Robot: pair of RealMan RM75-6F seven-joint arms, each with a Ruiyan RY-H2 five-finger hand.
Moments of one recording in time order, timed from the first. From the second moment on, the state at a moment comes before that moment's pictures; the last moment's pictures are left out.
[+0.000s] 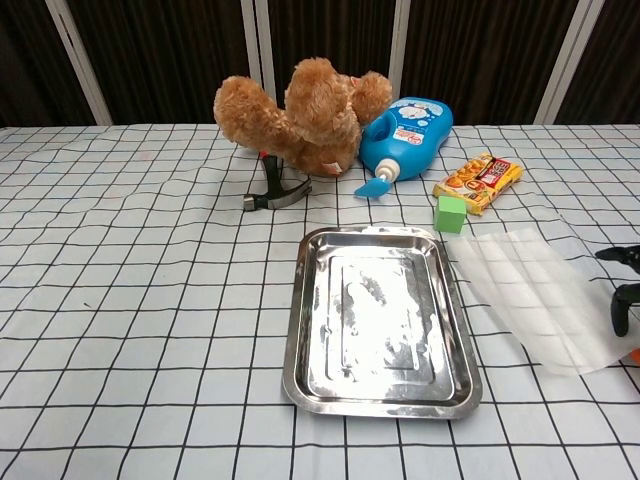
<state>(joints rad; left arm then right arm) -0.08 -1.09 -0.06 -1.65 1.43 1.47 0.06 0.18 -1.62 0.03 -1.24 -1.51 1.32 -0.30</state>
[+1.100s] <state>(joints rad) -0.08 -1.09 -0.06 -1.65 1.44 1.48 0.07 0.19 -1.51 0.00 -1.56 -1.74 1.54 -0.22</state>
